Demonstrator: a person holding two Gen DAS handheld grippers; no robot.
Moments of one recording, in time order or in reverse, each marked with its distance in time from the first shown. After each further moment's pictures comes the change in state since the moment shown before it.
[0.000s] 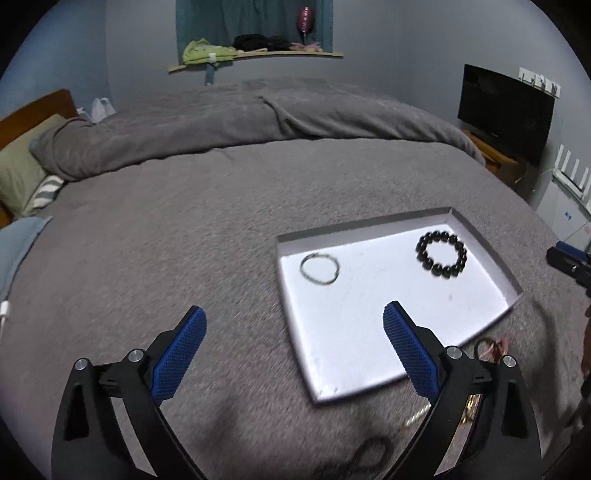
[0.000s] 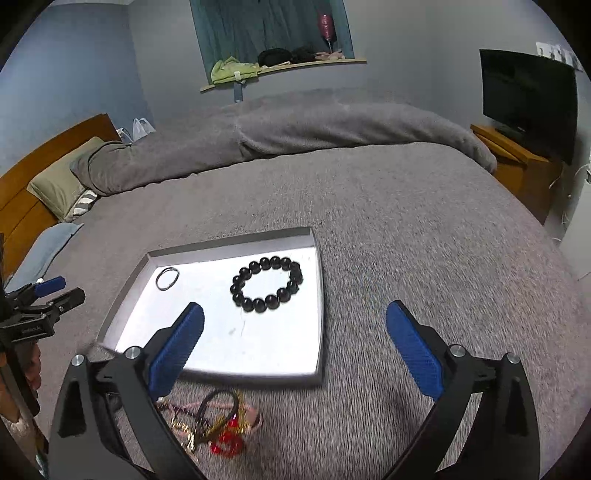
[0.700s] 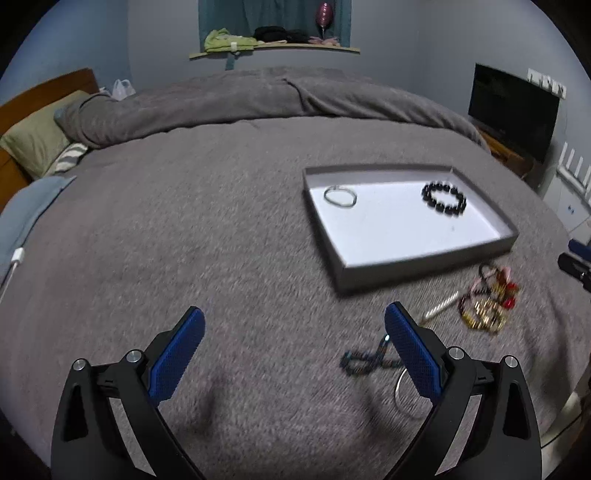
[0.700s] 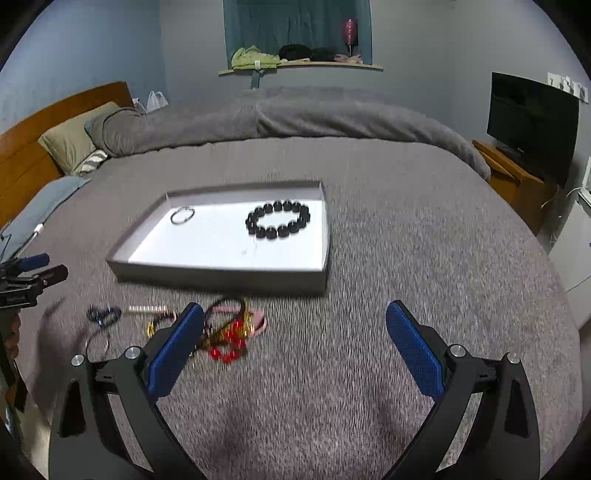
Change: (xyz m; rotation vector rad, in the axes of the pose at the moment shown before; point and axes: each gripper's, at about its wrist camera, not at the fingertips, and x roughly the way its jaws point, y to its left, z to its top) left arm -0.039 0.021 -0.092 -0.042 0.024 0.033; right arm -0.044 0.022 -0.078 -0.142 0.018 -0.044
